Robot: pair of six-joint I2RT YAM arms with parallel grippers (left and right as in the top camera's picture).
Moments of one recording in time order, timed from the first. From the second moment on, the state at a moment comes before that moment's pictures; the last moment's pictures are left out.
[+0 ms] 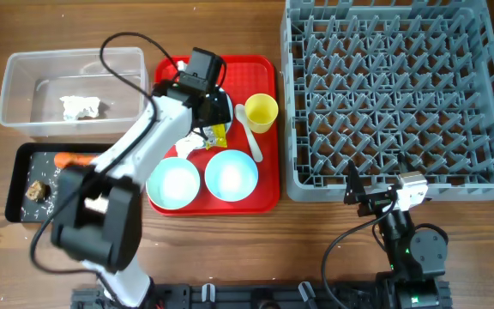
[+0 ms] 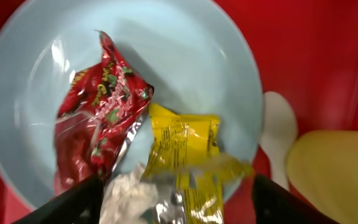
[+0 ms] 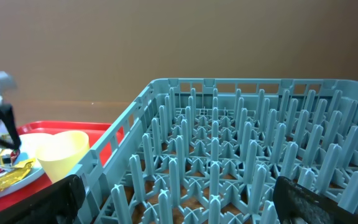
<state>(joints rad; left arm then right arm) -0.37 1.87 1.33 -0.67 -0.11 -0.51 0.08 0.02 0.01 0.00 -0.09 0.04</state>
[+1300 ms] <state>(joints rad) 0.31 1.66 1.33 -0.57 -0.15 -0.47 0.08 0.02 0.01 0.00 -0.09 0.04</state>
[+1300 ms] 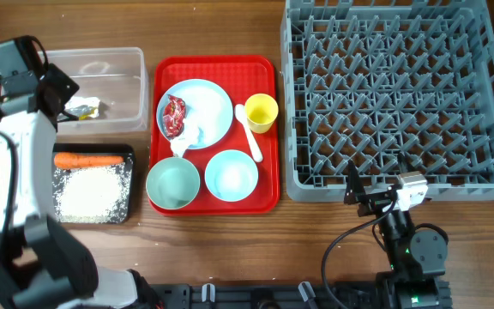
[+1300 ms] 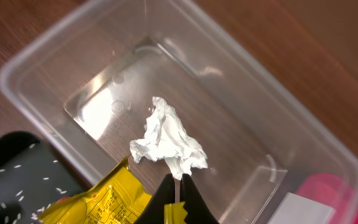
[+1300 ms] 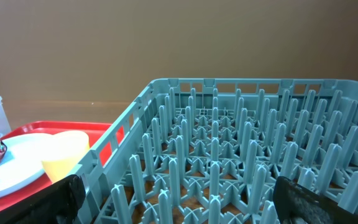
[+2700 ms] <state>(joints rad) 0.13 1.45 1.33 -0.74 0.49 -0.86 0.08 0.02 0.01 0.00 -0.09 0.04</state>
